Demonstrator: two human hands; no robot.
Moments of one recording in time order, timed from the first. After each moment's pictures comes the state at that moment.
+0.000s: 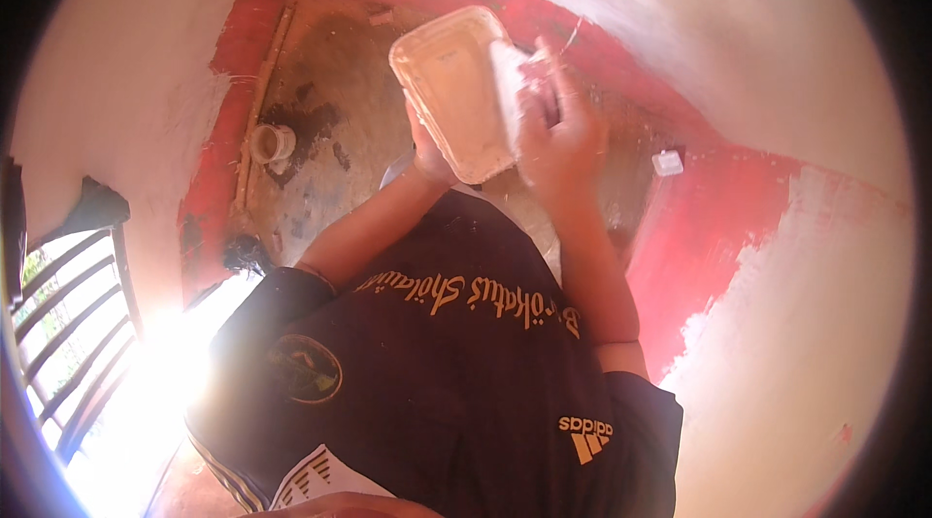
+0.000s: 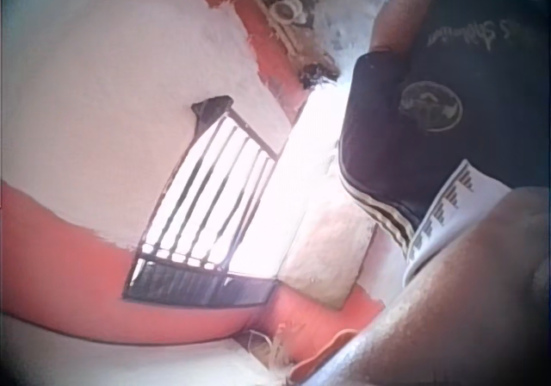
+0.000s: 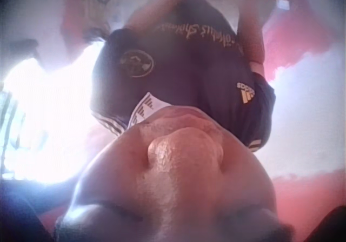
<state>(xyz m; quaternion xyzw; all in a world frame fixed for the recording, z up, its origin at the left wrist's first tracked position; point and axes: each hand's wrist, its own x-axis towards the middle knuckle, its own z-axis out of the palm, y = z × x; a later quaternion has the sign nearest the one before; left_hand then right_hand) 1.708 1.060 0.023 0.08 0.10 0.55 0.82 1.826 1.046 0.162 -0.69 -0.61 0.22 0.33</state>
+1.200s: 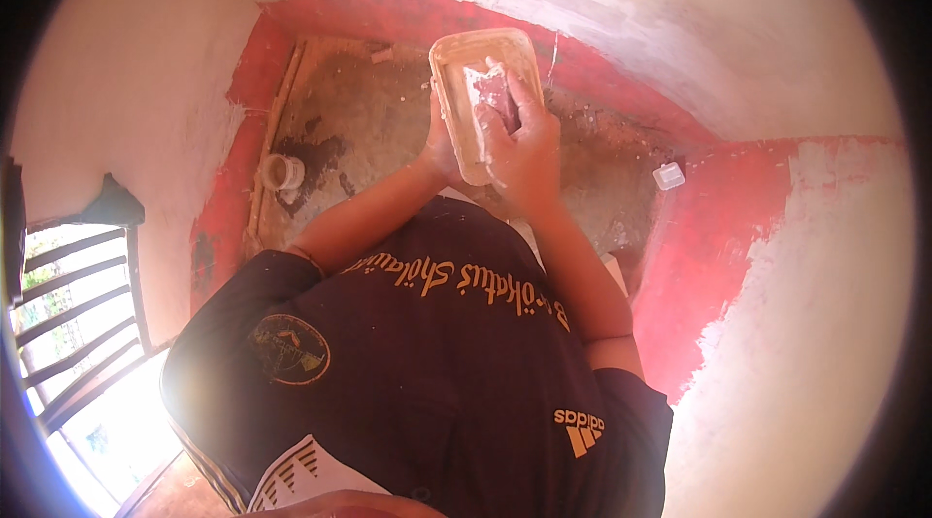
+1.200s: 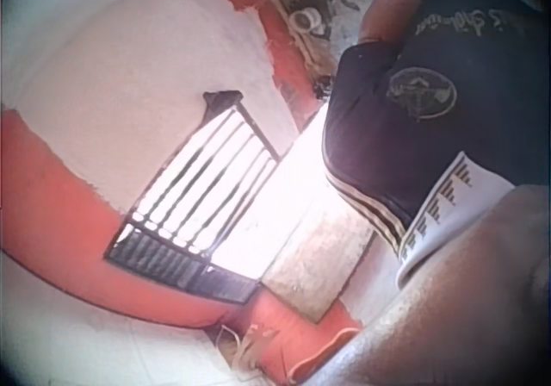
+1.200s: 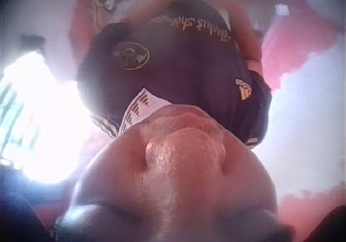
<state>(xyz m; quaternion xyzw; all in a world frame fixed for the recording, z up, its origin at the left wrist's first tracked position) 1.844 0.930 0.075 0.14 0.10 0.44 0.88 1.945 0.888 0.156 -0.54 -0.54 0.35 0.54</state>
